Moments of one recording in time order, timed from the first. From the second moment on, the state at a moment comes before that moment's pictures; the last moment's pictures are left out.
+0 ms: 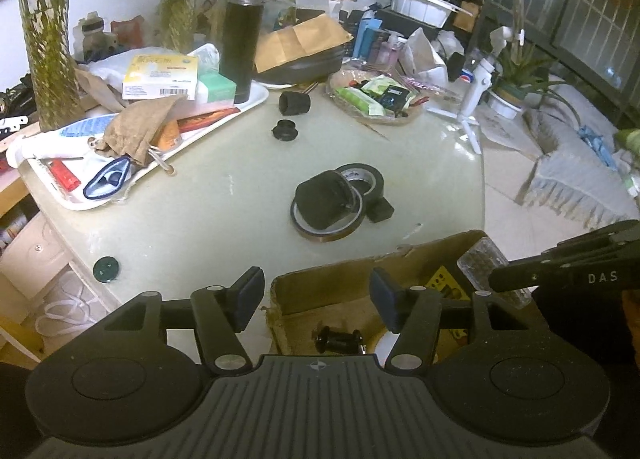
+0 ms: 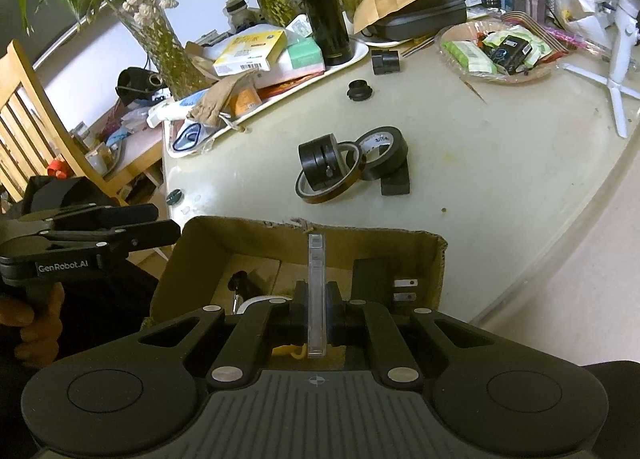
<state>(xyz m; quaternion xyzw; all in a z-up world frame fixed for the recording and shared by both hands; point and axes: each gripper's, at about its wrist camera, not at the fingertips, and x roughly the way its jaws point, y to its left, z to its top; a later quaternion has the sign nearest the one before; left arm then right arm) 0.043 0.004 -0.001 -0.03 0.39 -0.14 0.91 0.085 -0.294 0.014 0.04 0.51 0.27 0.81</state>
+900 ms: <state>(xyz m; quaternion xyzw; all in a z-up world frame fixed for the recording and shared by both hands) 0.044 -0.003 -0.005 -0.01 0.40 -0.14 0.91 0.091 -0.295 0.013 0.02 0.48 0.26 0.84</state>
